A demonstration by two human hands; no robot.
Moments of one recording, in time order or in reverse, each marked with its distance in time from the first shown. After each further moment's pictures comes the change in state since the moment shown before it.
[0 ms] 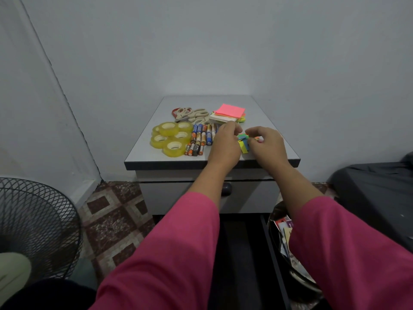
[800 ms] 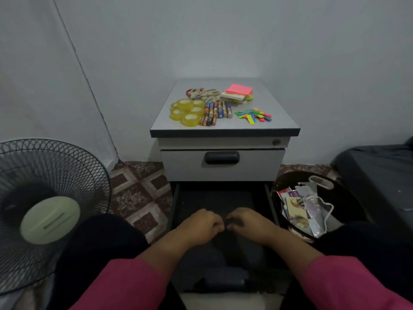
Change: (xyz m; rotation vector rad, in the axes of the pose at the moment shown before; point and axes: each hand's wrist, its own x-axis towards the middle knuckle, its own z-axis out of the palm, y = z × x) left_hand -0.239 -0.084 -0.063 0.447 -0.824 -0.108; right_hand -0.230 0.034 0.028 -0.376 -0.968 -0.083
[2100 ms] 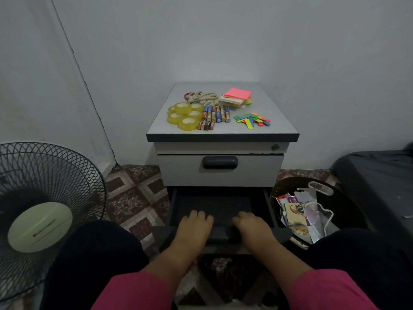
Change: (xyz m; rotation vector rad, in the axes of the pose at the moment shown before) left_hand 0.006 0.008 0.006 0.564 0.028 -0.202; right_hand 0.006 0.004 0.009 -0.386 0.084 0.134
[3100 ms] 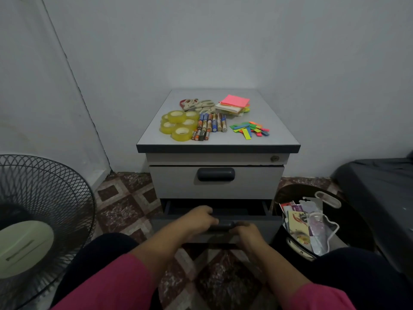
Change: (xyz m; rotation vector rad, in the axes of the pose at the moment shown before) left_hand 0.064 -0.010 -0.043 -1.020 -0.200 -0.308; right_hand 0.051 0.005 0.009 1.564 0.022 0.734
